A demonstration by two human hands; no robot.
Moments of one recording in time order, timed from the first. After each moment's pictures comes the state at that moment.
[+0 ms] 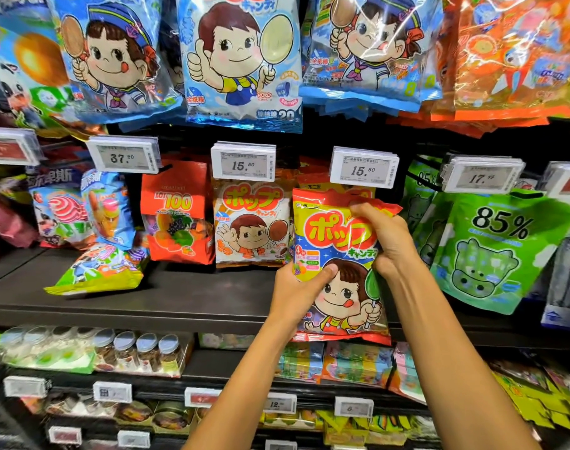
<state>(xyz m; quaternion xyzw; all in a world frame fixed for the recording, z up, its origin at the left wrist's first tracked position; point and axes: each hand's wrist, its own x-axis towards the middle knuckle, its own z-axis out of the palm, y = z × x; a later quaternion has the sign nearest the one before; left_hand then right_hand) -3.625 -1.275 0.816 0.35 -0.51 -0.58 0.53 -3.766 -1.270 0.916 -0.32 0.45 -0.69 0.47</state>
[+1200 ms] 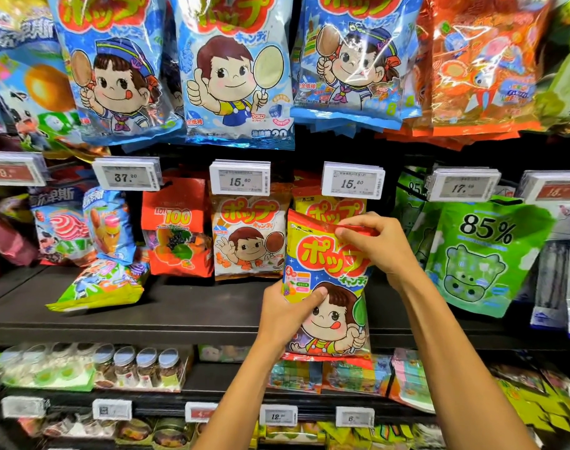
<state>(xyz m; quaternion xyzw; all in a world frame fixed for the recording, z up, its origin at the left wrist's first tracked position) -3.606 -1.261 0.809 0.35 -0.54 -0.55 0.53 -3.780 -1.251 0.920 -0.59 0.51 -0.57 0.25</state>
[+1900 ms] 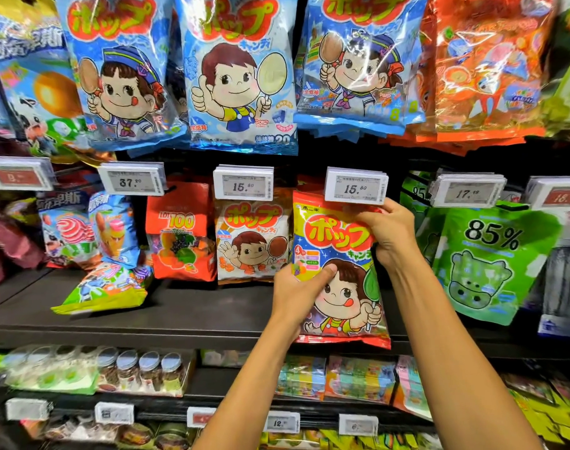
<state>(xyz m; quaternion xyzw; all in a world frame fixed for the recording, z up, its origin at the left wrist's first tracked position) -3.627 -1.275 0.841 0.34 -0.50 -0.57 0.55 -3.769 -1.272 0.948 -0.38 0.47 -0.71 0.35</state>
